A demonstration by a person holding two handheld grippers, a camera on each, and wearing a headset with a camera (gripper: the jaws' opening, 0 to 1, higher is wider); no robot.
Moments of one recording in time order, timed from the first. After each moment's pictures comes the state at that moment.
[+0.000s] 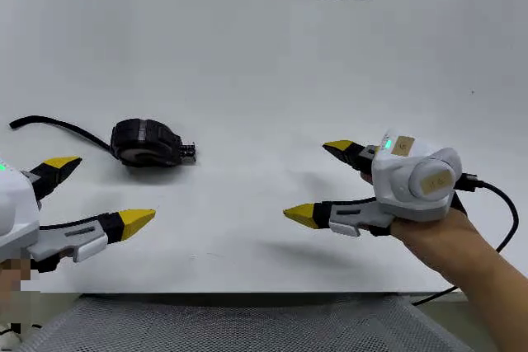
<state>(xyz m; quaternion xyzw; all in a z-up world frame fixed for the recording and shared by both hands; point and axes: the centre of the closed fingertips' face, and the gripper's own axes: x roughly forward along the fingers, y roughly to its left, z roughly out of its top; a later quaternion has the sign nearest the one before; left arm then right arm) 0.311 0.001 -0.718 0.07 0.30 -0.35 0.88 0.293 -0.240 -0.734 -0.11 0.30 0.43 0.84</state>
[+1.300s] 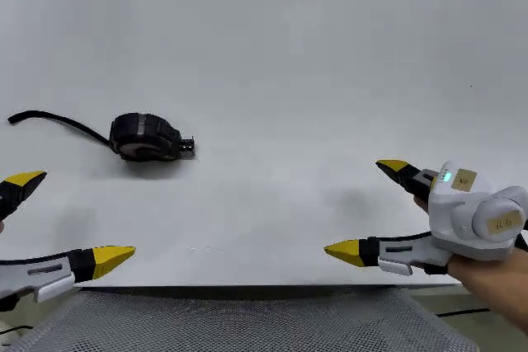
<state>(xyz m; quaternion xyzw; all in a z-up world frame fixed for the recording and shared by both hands) 0.278 0.026 -0.720 0.08 0.31 -0.37 0.87 0.244 -0.290 -0.736 -0.10 0.33 0.39 0.85</state>
